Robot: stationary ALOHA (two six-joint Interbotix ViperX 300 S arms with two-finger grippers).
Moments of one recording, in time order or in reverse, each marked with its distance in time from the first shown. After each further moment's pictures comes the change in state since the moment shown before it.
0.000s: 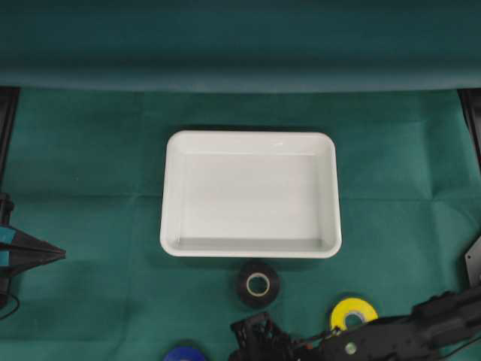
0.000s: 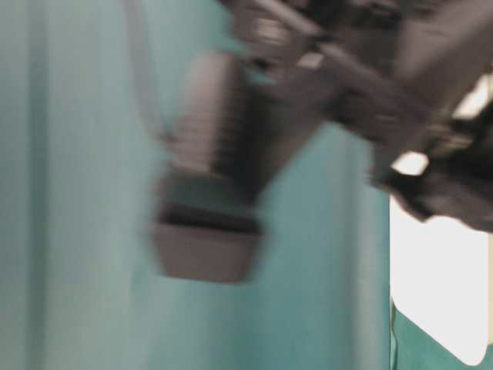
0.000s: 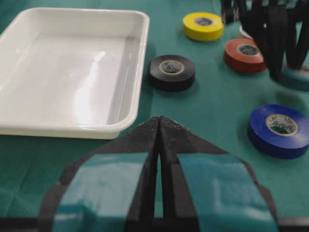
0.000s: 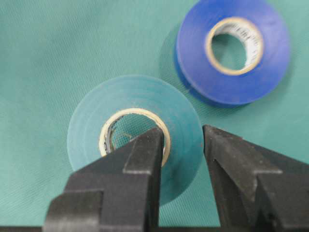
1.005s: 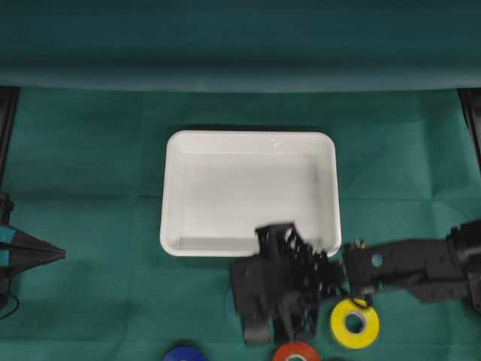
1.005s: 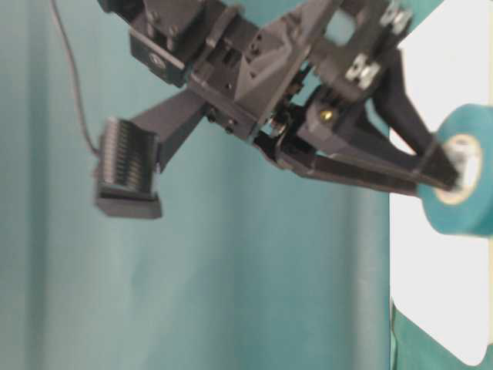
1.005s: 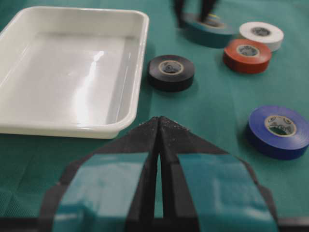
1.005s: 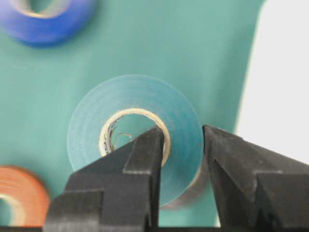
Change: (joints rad) left arm 0.000 -0.002 0.000 -0.002 0.000 -0.009; right arm -0.252 -0.192 0.084 -0.097 0.161 0.000
